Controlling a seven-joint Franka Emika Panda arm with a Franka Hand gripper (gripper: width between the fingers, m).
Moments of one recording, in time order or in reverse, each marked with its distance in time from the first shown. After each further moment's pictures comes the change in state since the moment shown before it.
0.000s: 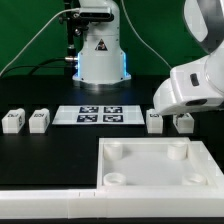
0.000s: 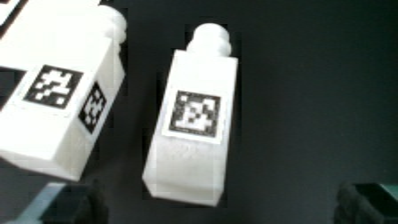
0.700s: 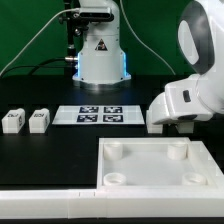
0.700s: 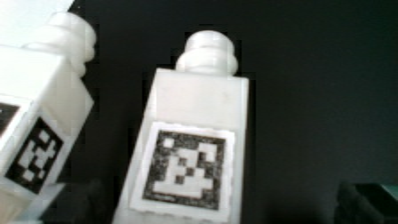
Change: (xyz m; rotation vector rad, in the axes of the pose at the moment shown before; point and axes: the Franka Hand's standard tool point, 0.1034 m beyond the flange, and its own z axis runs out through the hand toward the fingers) arm 0.003 -0.001 0.039 -0.001 -0.030 0.017
